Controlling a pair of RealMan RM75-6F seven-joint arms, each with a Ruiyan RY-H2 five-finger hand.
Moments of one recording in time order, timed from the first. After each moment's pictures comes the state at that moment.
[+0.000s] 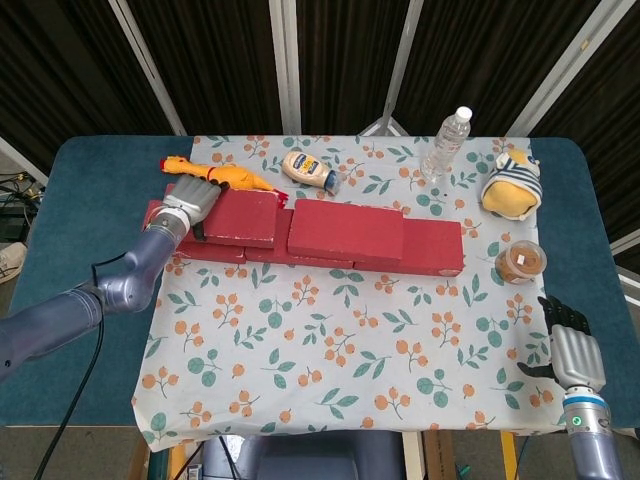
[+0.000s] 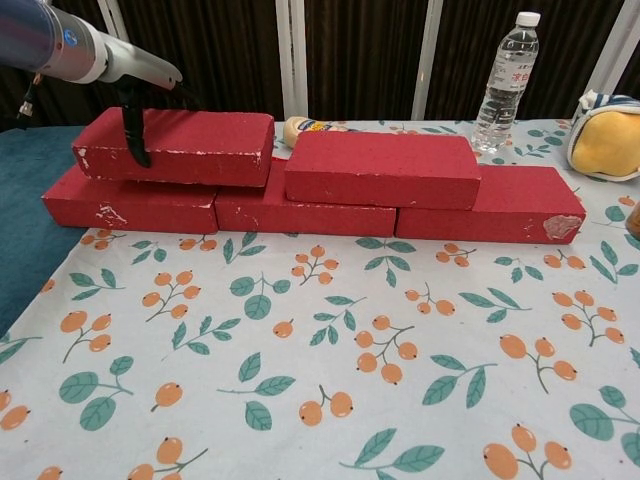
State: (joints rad) left arm -1.32 -1.36 0.06 -1.13 0.34 0.46 0.62; right arm 0.18 -1.19 0.12 -1.71 -1.03 1.20 -0.23
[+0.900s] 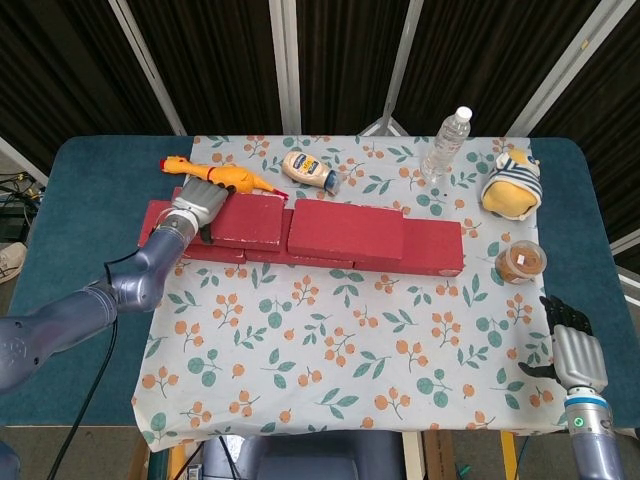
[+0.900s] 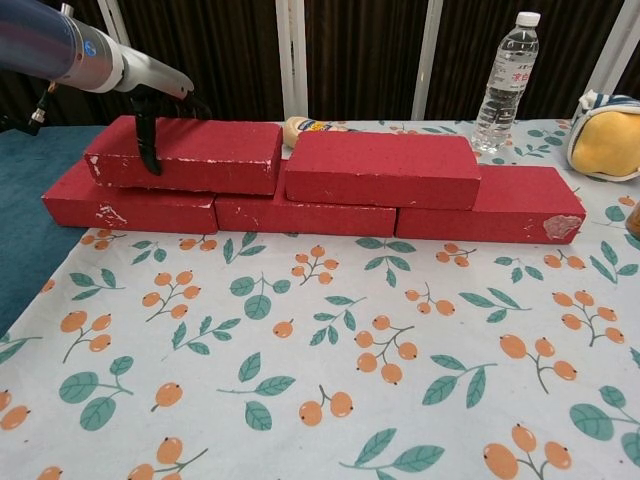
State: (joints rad) left arm -1.39 -1.41 0.15 -1.09 0.30 0.46 0.55; right arm 0.18 -1.19 0.12 -1.71 -1.04 1.21 -0.22
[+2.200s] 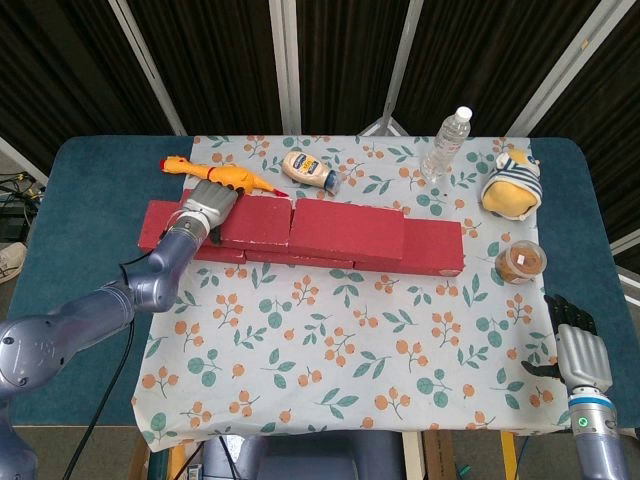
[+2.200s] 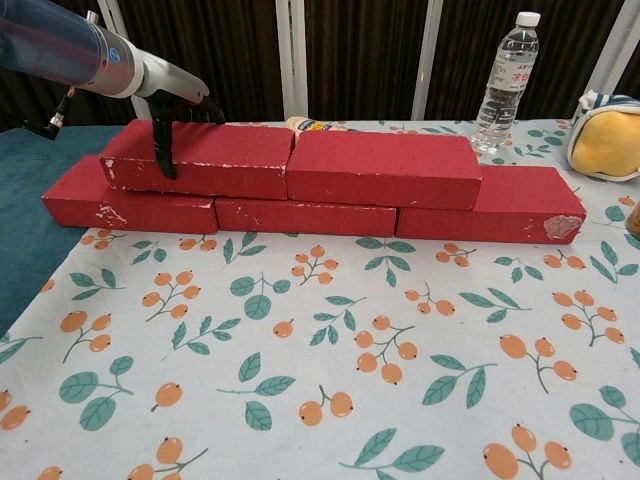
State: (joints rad) left arm -1.46 -1.46 0.22 -1.08 0.22 0.47 0.54; right arm 0.18 -1.17 0.11 -1.72 -1.04 1.22 -0.20
